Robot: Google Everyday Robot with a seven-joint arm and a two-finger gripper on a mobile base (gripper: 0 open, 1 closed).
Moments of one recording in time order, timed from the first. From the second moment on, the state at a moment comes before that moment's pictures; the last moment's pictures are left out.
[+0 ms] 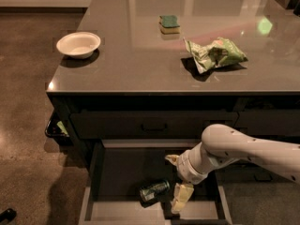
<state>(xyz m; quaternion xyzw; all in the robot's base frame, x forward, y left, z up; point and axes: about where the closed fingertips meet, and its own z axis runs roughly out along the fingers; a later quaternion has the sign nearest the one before) 0.416 -0.076 0.551 -0.69 0.67 0.22 0.18</state>
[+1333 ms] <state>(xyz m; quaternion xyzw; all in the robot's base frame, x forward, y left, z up) 0.446 -0.048 0.461 -0.71 0.63 0.23 0.22</state>
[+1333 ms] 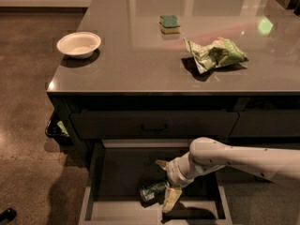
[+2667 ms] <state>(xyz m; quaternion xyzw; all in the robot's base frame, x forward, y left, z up) 0.459 -0.040 0.417 -0.71 0.63 0.21 0.25</state>
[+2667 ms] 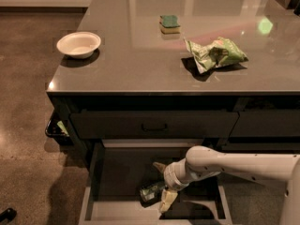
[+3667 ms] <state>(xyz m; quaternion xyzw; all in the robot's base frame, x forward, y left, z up) 0.463 -0.027 0.386 -0.71 0.63 0.23 0.23</state>
